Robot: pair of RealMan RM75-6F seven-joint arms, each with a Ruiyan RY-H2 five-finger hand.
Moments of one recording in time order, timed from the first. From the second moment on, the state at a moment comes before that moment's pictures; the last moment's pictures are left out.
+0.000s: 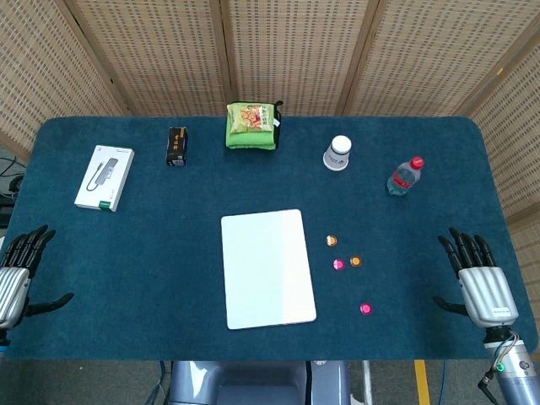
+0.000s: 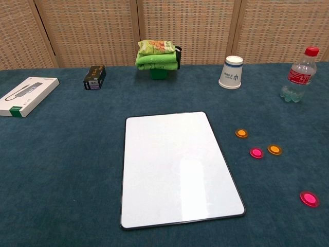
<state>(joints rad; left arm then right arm) -0.12 -1.11 -0.01 -1.58 1.55 1.46 -0.18 0.18 -1.11 0.04 -1.64 -1.49 1.41 -0.14</state>
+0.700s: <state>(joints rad) -0.12 -1.10 -0.02 -1.59 1.52 1.44 -0.16 0.39 -1.12 0.10 -1.59 -1.56 1.20 0.03</state>
